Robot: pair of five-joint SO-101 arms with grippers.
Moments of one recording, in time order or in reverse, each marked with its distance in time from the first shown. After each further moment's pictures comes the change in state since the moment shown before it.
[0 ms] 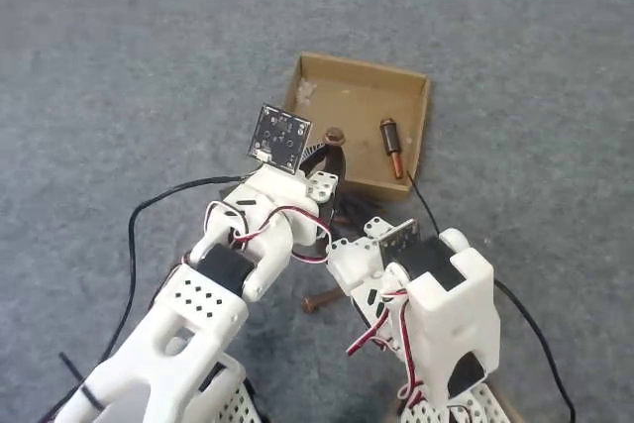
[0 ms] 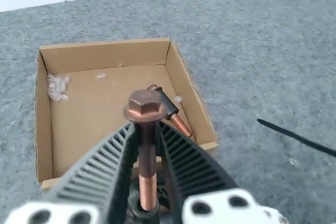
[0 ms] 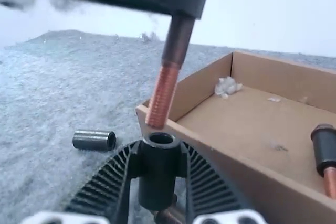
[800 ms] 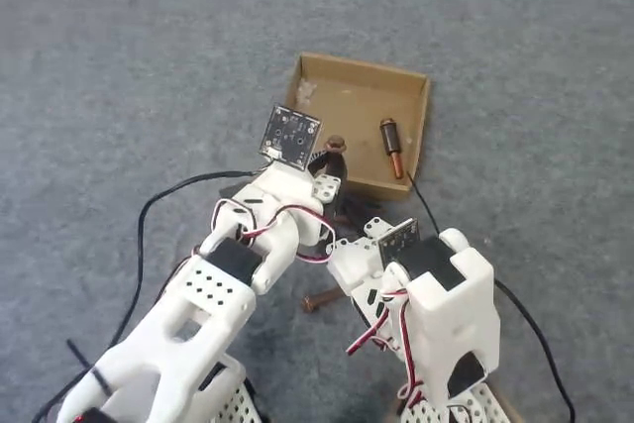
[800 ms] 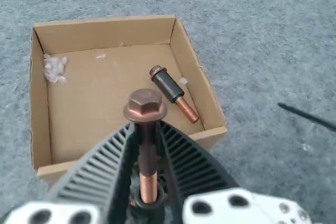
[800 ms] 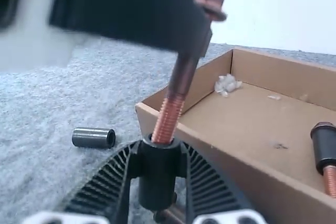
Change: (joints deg) left arm 0.0 6.2 1.4 -2.1 0.0; right arm 0.0 0.1 0.0 0.0 0.1
